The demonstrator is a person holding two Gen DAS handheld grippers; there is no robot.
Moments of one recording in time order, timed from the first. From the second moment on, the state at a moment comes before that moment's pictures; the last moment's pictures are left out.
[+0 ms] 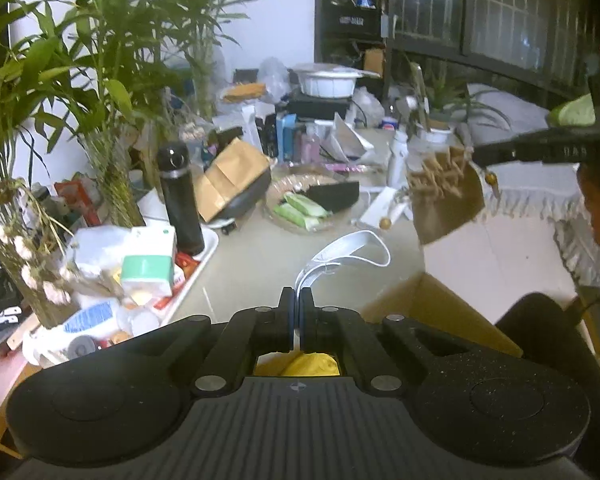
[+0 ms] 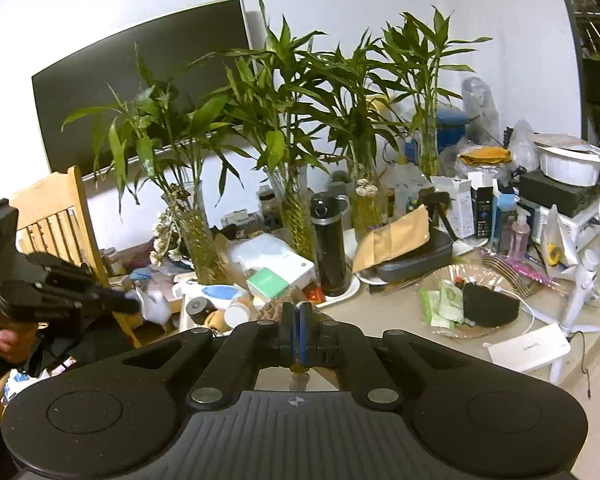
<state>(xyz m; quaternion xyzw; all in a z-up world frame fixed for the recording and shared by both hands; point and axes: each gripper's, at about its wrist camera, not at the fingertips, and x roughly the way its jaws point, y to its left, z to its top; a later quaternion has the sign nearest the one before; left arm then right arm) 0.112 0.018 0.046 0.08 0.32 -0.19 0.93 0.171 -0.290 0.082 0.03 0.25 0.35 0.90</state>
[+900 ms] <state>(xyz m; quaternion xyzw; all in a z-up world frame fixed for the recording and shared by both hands) 0.087 0.000 0.014 0.05 0.36 -0.18 0.92 0.168 -0.297 0.065 0.11 0.29 0.40 0.86</state>
